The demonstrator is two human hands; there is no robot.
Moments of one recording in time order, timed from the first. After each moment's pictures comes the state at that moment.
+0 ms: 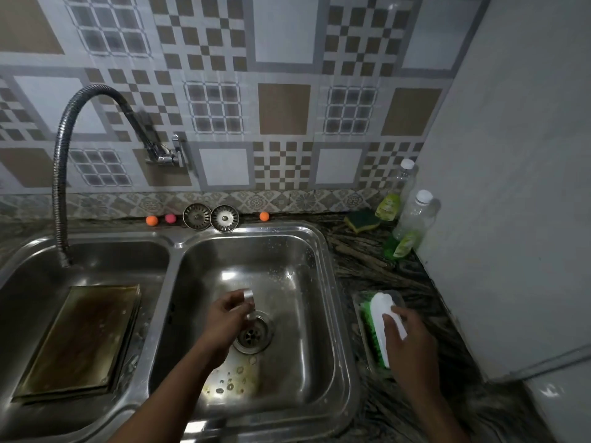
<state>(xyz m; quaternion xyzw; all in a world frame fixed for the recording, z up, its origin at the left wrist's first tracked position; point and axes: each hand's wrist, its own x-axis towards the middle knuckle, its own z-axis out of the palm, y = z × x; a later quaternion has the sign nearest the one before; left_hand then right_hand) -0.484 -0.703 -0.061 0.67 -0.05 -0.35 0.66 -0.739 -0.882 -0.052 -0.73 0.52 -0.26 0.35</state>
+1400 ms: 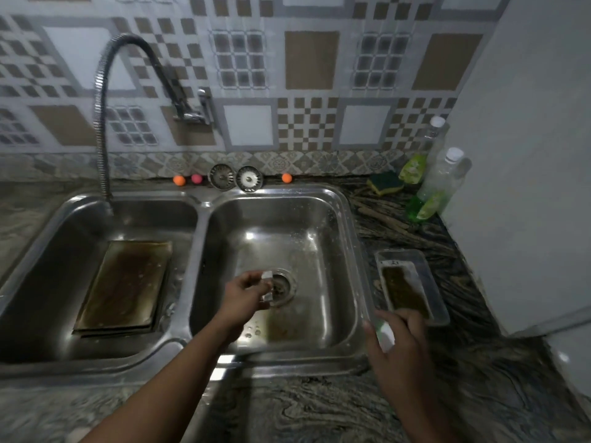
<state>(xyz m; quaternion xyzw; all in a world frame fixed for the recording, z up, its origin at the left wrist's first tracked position) -0.506 -0.651 -0.074 0.70 -0.06 -0.36 0.62 -0.760 -0.769 -0.048 -0.83 0.43 -0.26 0.25</state>
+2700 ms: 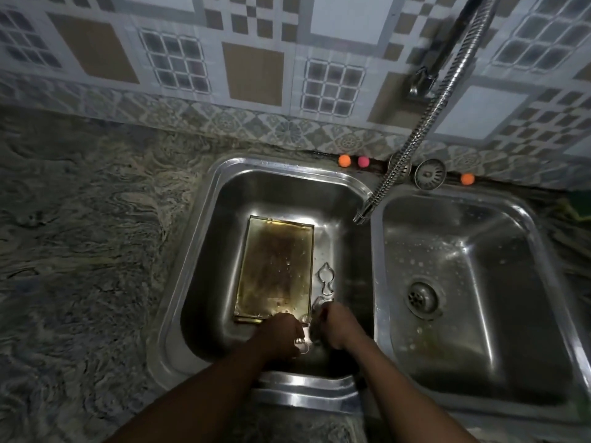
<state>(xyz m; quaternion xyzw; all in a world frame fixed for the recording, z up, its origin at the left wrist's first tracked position) -0.264 -0.390 -0.191 0.81 -0.38 -0.42 0.11 -0.343 -0.529 -0.151 -0.83 0.34 0.26 0.36</state>
